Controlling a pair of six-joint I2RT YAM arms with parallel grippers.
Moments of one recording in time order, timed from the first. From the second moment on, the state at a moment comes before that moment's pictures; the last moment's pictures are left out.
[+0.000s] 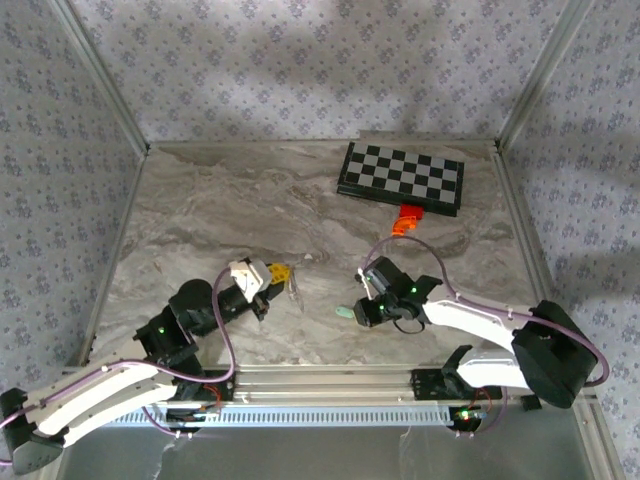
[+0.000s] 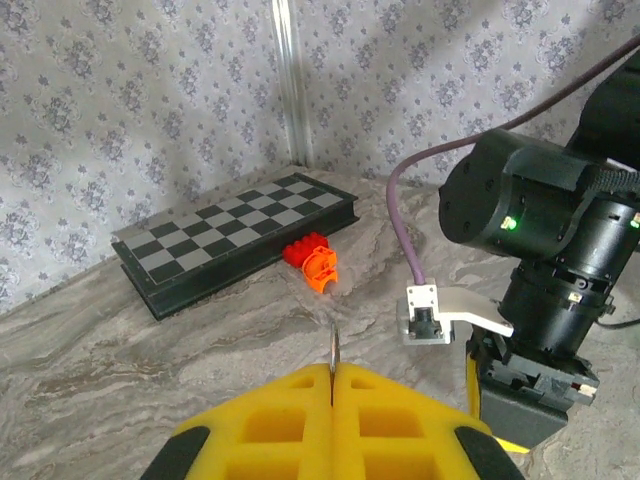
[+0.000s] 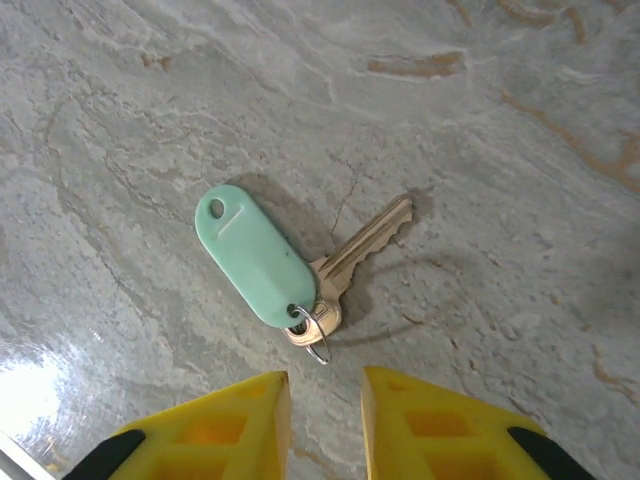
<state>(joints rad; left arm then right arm) -0.97 0.53 0.42 0.04 -0.02 0.07 0.80 1.24 0.58 -0.46 -0.17 0.41</state>
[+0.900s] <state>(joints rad) -0.94 0.50 0.38 0.05 0.05 0.06 0.74 1.61 0.95 -0.81 -0.27 0.18</state>
